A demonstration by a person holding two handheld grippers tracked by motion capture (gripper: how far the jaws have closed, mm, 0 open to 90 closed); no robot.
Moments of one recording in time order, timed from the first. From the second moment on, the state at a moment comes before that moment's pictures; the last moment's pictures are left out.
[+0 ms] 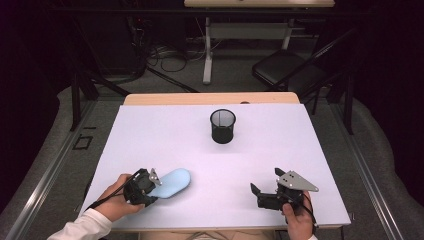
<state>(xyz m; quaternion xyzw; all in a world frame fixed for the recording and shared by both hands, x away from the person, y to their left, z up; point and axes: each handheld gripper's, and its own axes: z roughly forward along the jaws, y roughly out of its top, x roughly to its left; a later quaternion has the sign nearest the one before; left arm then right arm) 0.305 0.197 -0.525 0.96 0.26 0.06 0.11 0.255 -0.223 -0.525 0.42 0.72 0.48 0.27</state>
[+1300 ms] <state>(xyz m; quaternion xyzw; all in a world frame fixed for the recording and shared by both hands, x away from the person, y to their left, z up) 0.315 0.192 -0.489 0.94 0.28 0.10 0.19 0.255 -0.223 -0.525 0.43 0.72 0.48 0.26</state>
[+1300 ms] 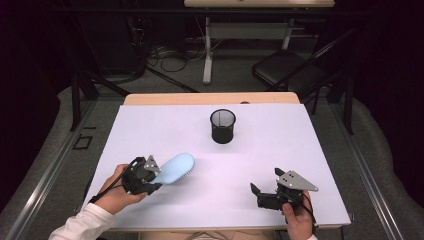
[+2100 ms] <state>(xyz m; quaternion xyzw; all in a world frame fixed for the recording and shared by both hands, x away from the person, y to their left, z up) 0.320 0.180 -0.471 0.92 0.28 0.12 0.25 0.255 -0.224 -0.525 0.42 0.72 0.48 0.27</state>
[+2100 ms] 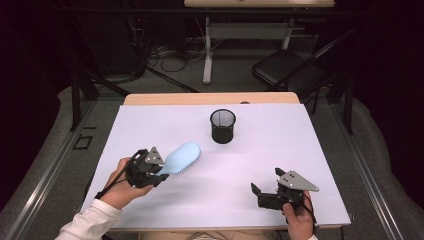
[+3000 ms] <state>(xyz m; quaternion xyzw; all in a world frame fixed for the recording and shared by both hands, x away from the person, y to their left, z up) 0.324 0.161 -0.459 0.90 0.27 0.14 0.30 0.255 -0.225 -0.525 0.42 0.72 0.48 0.27</state>
